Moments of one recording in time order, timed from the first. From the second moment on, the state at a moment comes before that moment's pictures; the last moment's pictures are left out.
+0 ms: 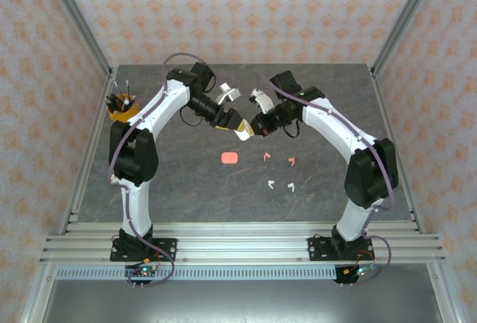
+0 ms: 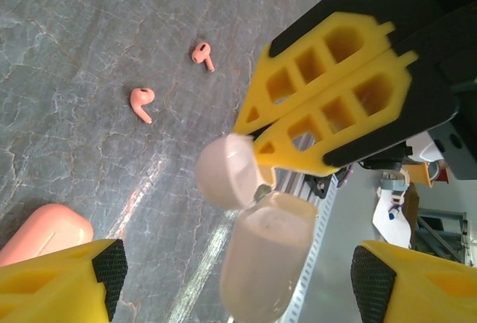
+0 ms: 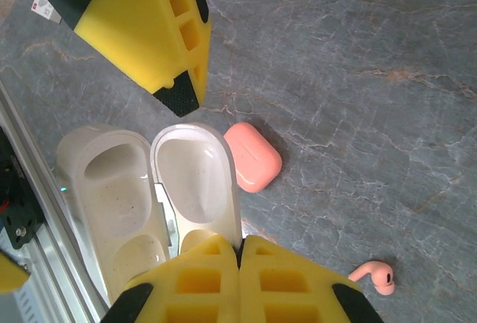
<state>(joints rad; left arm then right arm) -0.31 2.04 1.87 -1.26 0.96 0.24 0.47 1.76 1.53 -0.88 -0.56 -0.10</state>
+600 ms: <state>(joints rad) -0.31 2.07 1.88 -1.38 1.00 0.34 0.50 1.77 1.56 -0.93 -0.56 -0.13</state>
